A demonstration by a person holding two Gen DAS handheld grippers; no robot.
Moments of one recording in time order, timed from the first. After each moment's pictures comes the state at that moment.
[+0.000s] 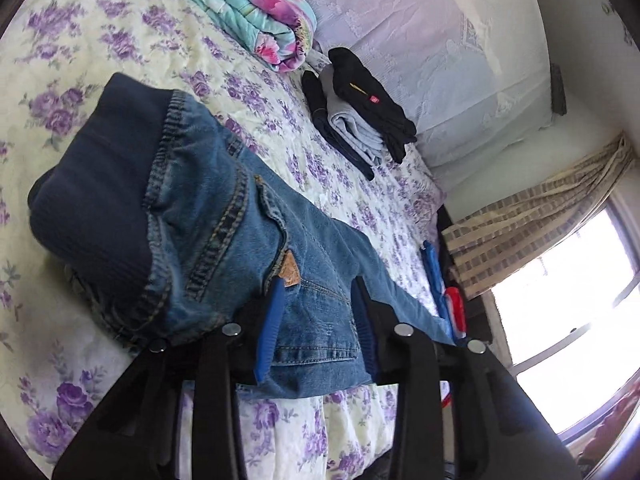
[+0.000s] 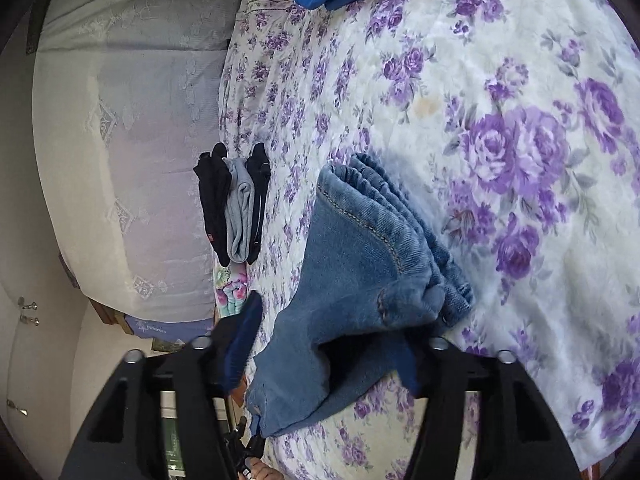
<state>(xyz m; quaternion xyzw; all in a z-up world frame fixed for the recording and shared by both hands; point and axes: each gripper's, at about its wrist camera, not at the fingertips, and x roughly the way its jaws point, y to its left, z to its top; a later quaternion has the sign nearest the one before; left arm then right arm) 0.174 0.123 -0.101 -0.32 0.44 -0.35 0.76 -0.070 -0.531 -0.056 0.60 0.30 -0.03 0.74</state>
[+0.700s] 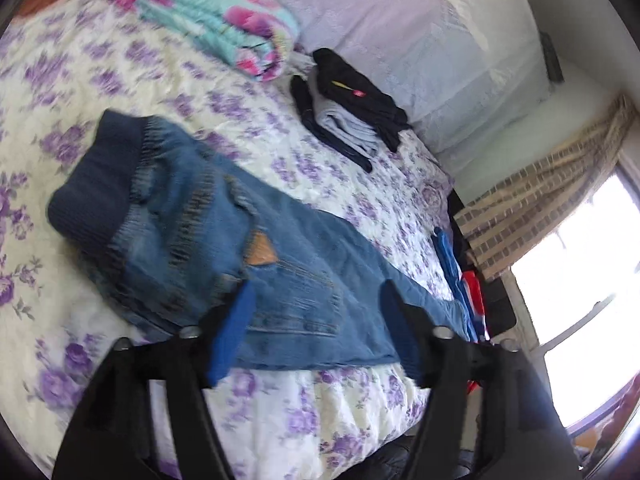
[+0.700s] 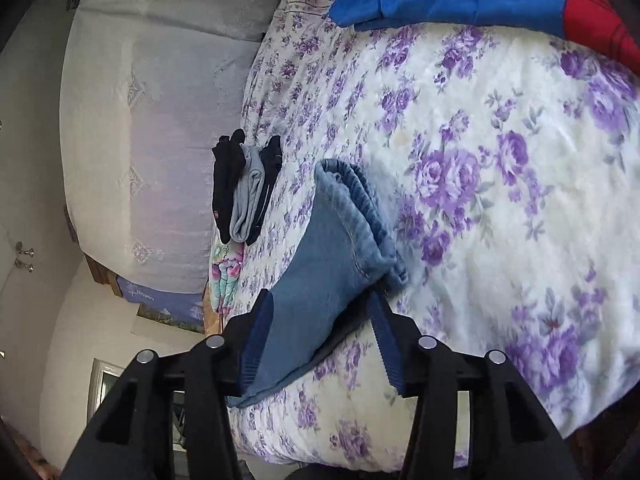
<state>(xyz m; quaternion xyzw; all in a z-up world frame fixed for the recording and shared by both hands) 0.135 0.099 -0.059 -0.24 0.42 -0.35 0.80 -0.124 -0.544 -0.046 0.55 0.31 -0.01 0.77</state>
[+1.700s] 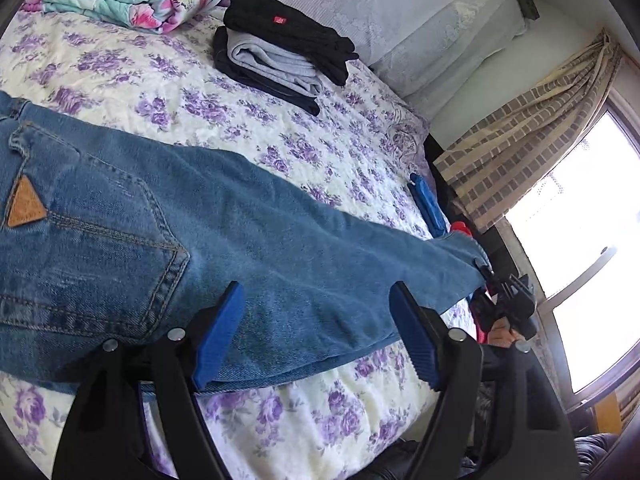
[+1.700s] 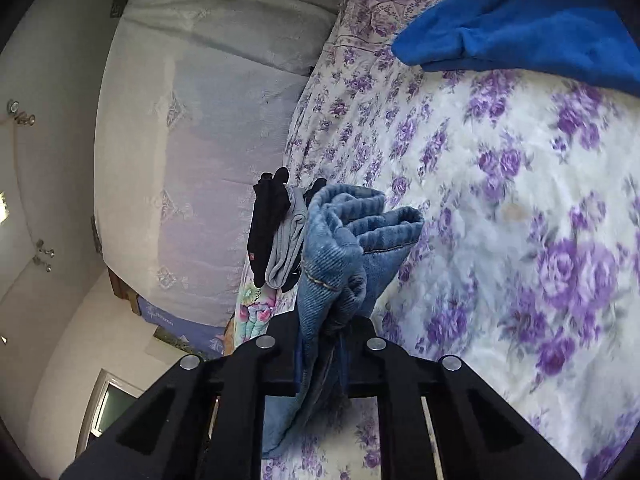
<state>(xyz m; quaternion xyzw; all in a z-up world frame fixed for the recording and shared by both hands) 0.130 -0.040 -0.081 -0.18 0.44 -0.40 0.78 -0.058 -0.555 -0.036 0.52 0.22 -0.01 0.83</state>
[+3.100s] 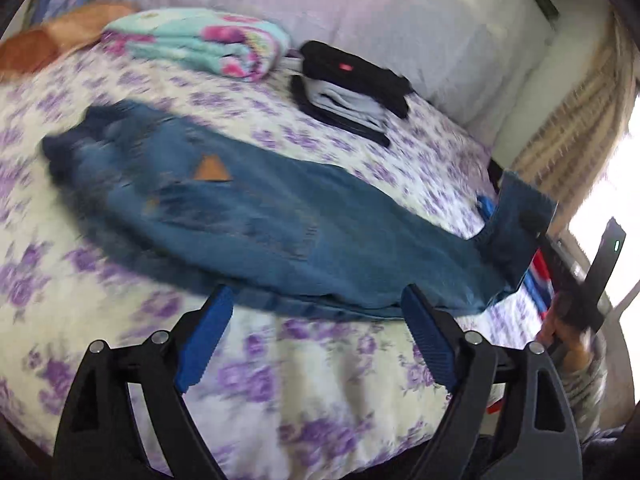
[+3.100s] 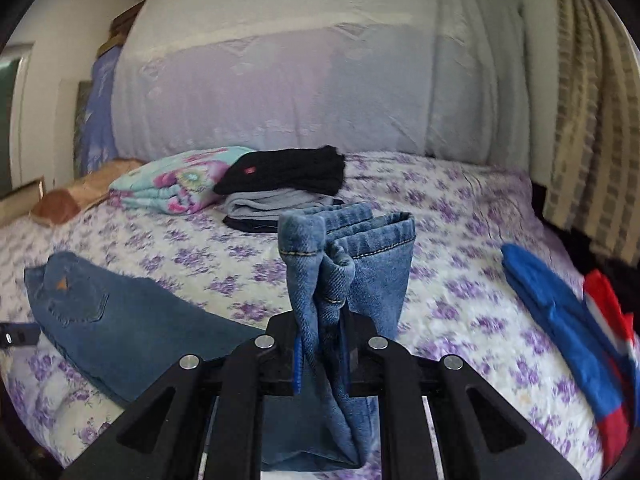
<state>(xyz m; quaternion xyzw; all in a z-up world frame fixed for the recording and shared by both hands) 0.066 0.034 -0.080 -0.16 0.39 -0.26 0.87 -0.001 -0.298 0.033 -0.12 0.23 -0.05 0.96</state>
